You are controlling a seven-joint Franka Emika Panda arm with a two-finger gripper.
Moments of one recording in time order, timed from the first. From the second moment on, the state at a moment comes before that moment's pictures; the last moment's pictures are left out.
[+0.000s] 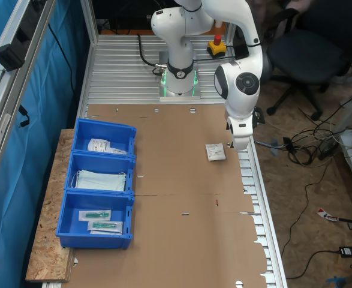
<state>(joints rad) 0.16 0.08 0.19 -2.43 0.08 2.40 -0.57</state>
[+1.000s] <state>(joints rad) 0.09 0.17 0.16 -2.45 0.08 2.44 -0.57</state>
